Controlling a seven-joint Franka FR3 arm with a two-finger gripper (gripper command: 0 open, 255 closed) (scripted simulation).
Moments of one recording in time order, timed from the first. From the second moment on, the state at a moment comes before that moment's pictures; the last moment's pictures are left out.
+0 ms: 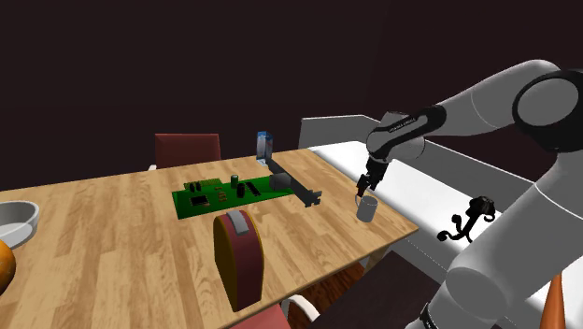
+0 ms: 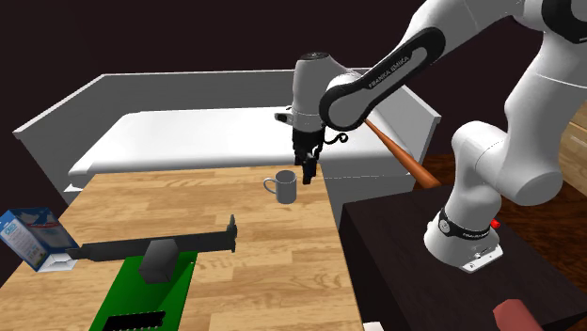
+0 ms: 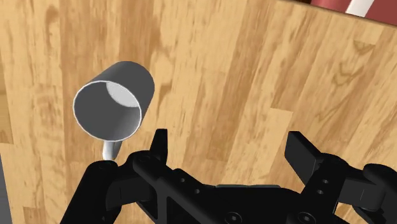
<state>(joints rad) -0.10 -0.16 -0.40 -2.47 -0.04 2.38 -0.48</state>
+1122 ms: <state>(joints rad) -0.19 0.32 -0.40 -2.28 0.28 2.60 -0.81</state>
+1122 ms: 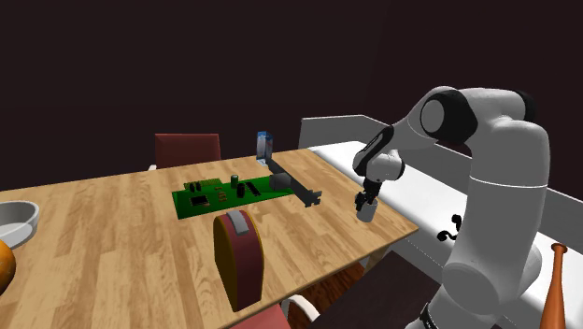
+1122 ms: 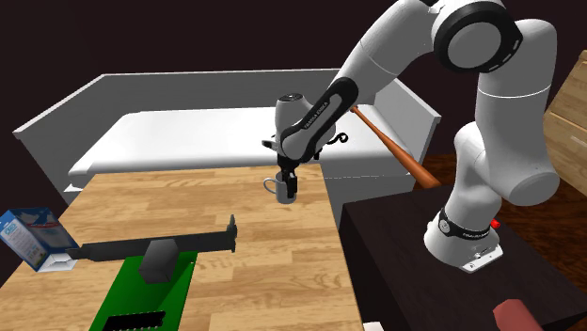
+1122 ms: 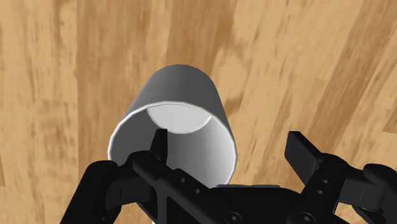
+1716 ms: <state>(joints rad) -0.20 0.33 -0.39 -2.28 0.29 2.60 -0.82</state>
